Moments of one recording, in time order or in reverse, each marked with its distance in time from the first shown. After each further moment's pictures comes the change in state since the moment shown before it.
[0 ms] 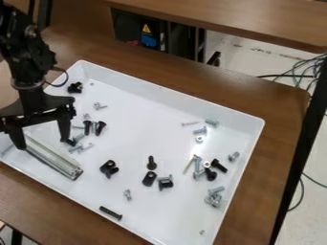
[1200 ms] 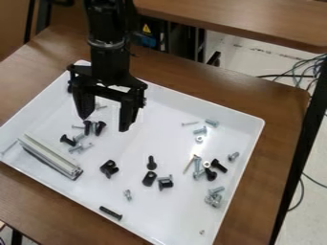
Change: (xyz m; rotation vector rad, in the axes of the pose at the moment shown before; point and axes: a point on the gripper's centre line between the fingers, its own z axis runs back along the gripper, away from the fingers) arm -0.060 -0.085 0.070 -0.019 0.162 -0.787
